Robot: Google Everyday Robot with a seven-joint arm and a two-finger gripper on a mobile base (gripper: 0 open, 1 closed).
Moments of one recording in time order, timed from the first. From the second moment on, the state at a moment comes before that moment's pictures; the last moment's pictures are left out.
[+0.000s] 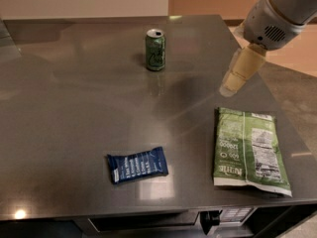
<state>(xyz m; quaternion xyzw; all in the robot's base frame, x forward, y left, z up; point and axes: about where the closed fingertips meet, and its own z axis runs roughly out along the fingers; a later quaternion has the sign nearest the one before) 0.539 -0.168 0.962 -0.57 0.79 0.03 0.23</state>
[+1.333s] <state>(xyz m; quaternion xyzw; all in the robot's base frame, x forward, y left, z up) 0.701 -0.074 0.921 -0.51 0.81 0.08 0.28</state>
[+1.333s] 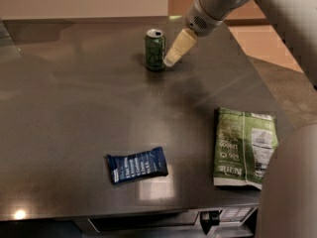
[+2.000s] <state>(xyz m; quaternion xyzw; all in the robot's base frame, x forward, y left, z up) 0.746 -0.035 0.905 -0.49 0.81 0.11 0.30</state>
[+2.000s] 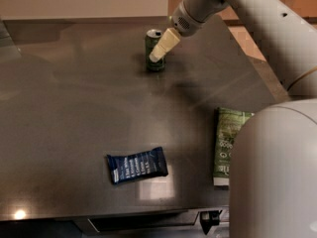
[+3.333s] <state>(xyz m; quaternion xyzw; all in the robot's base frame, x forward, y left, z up) 0.762 -0.007 0.901 -0.48 0.80 0.18 0.30</state>
